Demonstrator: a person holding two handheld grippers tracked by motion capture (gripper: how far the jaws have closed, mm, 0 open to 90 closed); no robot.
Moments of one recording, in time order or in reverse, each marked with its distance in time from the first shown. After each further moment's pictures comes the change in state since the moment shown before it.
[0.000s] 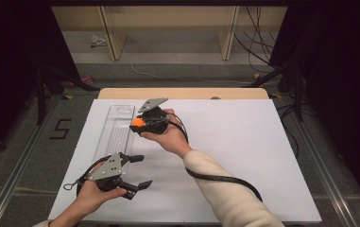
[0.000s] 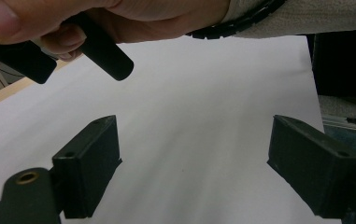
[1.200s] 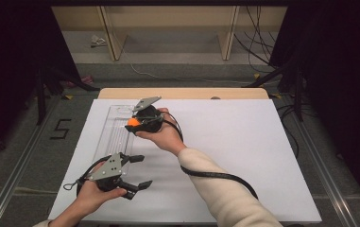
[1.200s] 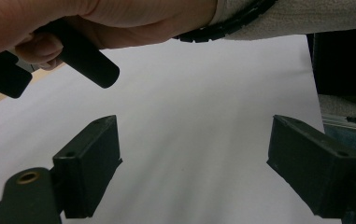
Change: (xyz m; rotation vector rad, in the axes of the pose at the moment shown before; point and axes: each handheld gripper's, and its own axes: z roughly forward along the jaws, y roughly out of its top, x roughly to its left) left arm 0.000 0.000 0.000 0.003 -0.001 -0.001; right arm 0.002 0.008 0.015 0.027 0.016 -0.003
